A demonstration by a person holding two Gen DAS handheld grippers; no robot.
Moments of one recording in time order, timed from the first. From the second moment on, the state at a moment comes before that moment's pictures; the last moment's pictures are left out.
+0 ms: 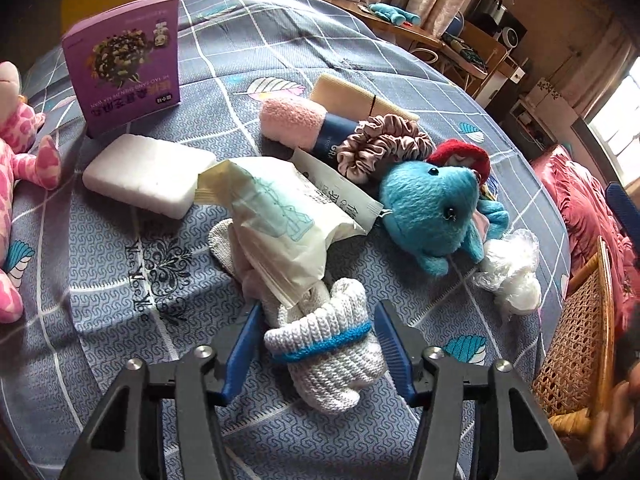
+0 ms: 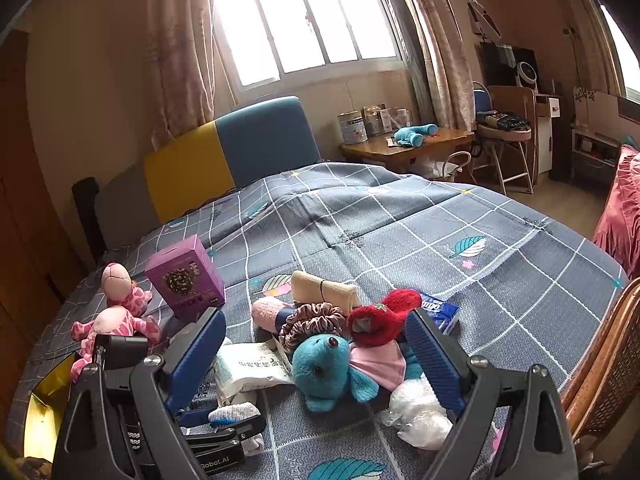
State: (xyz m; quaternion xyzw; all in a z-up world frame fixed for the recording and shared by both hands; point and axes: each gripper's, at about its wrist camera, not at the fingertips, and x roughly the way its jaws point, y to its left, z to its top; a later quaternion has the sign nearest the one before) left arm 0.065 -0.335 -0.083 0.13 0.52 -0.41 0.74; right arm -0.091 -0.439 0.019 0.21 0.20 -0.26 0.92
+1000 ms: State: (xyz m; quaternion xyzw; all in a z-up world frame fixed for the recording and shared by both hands) left arm 0.036 -0.340 -0.071 0.19 0.44 -0.39 0.78; right arm -0.088 -0.437 0.017 0.20 0.21 -0.27 0.92
